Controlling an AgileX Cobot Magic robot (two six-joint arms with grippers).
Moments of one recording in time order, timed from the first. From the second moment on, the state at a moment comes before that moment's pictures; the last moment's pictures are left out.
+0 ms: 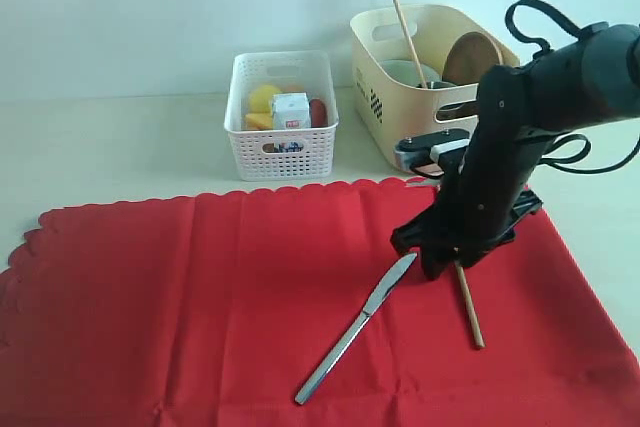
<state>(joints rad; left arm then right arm) -0.02 0.01 0.00 0.00 0.37 -0.10 0.35 2.02 -1.18 0.10 0.70 -0.08</state>
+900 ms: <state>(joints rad) -0.02 0.01 0.00 0.00 0.37 -0.10 0.35 1.63 -1.27 0.08 0.53 -0.10</state>
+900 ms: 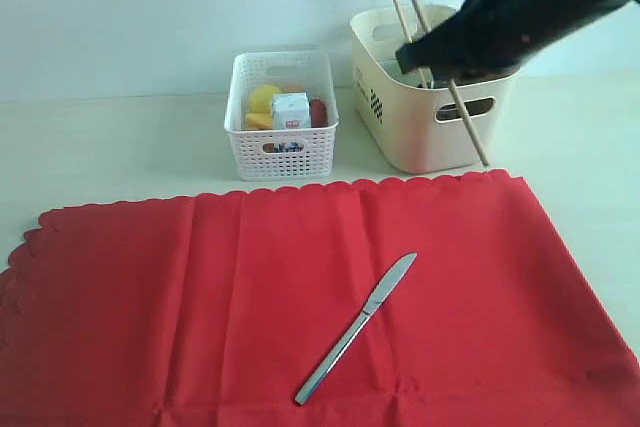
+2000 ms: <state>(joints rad) -0.02 0.01 0.00 0.00 0.37 -0.10 0.20 2.27 -1.78 0.10 -0.05 -0.15</state>
